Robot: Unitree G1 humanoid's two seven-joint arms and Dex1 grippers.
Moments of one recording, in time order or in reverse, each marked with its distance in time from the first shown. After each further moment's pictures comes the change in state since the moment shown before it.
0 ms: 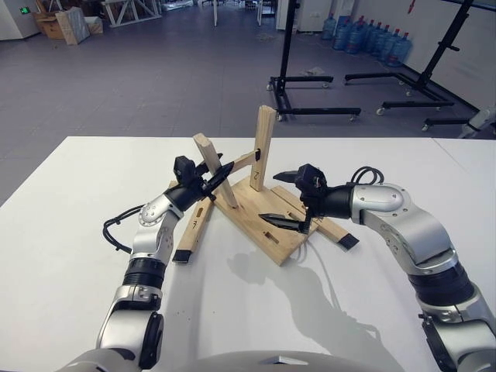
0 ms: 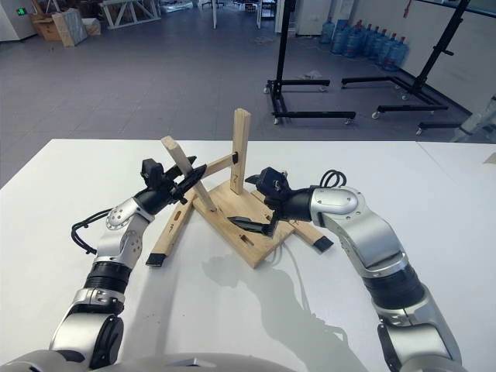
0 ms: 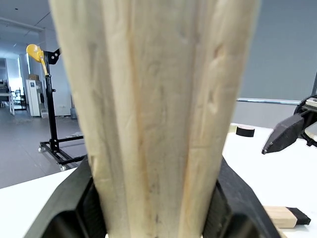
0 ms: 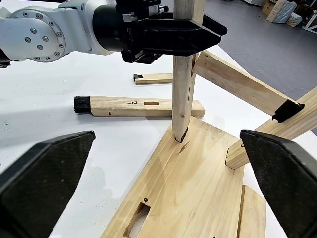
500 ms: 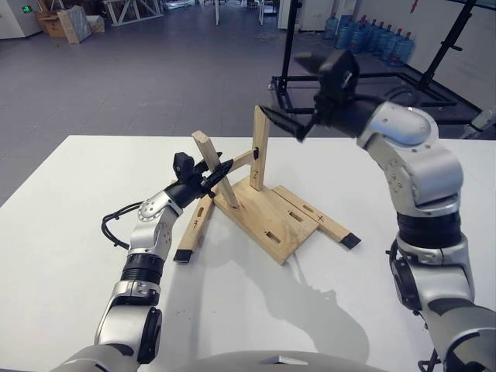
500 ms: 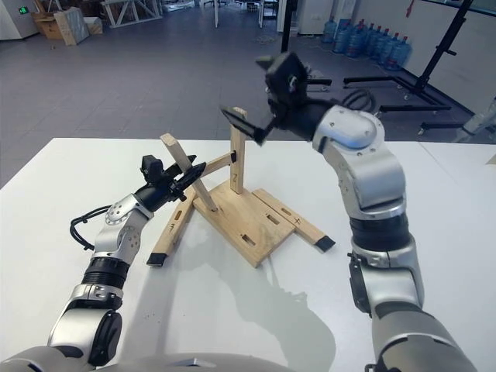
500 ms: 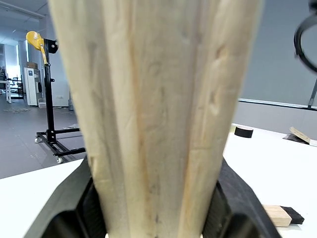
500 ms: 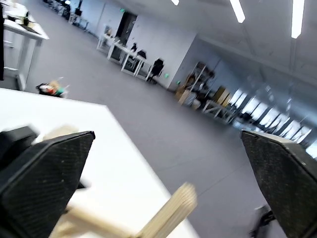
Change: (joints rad) left arm -0.024 0.014 -0.023 0.007 -0.014 0.050 -0.010; right arm -0.417 0.158 -0.109 0.171 -0.141 -0.241 -0.275
